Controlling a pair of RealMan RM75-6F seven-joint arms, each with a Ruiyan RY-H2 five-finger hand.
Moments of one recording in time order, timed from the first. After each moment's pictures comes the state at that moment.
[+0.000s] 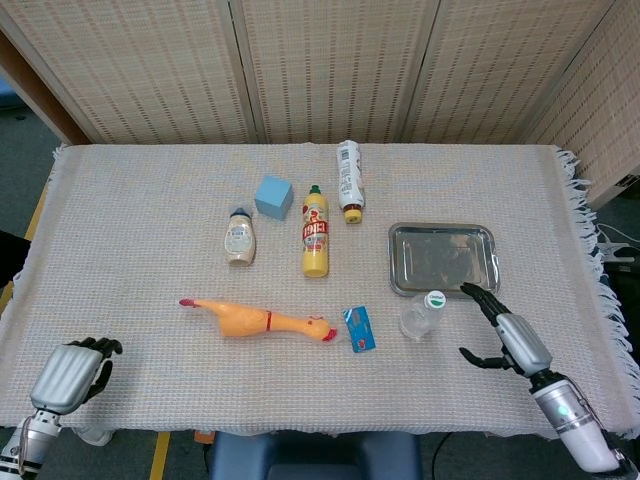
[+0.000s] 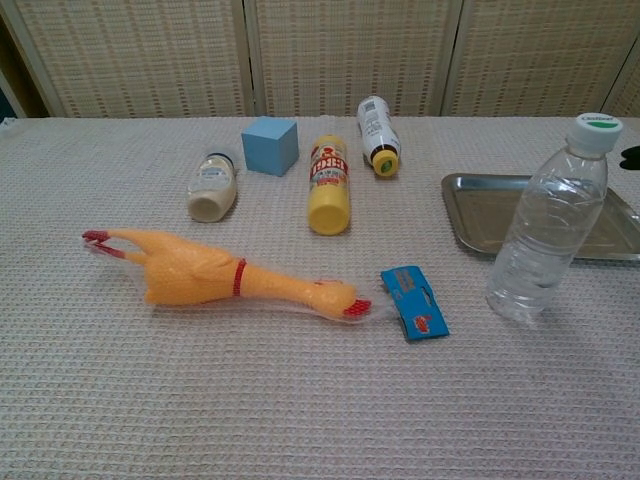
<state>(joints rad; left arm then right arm) -0.19 -1.16 0.06 -1.58 1.57 1.33 0.24 0.30 -1.18 0.00 -1.54 -1.61 1.17 0.62</state>
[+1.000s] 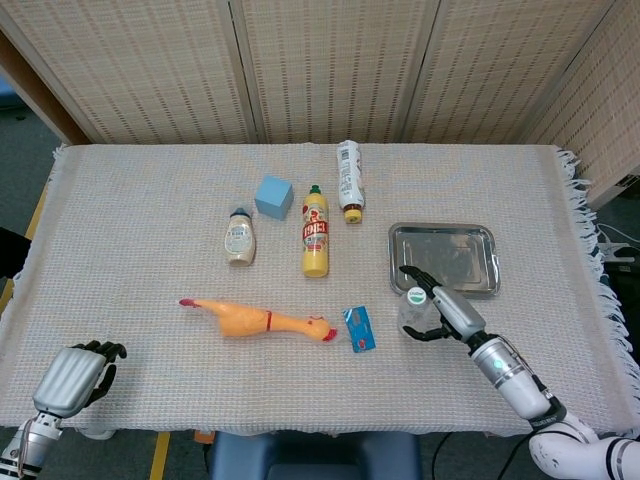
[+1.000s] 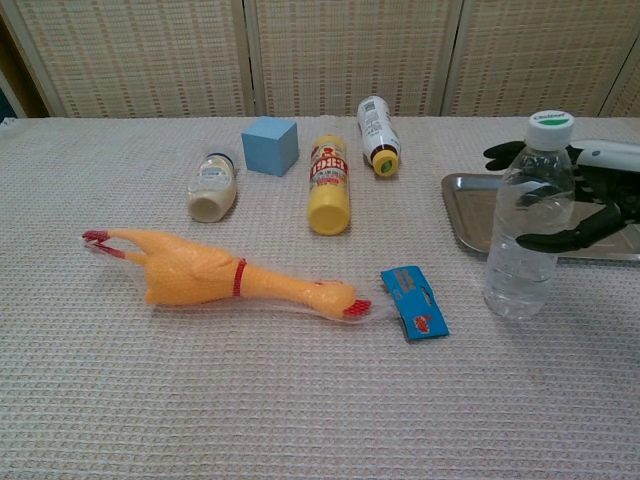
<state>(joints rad) -0.19 -1.14 0.07 -1.59 1.60 1.33 0.21 0.51 -1.29 0.10 -1.59 -1.42 0.92 0.54</state>
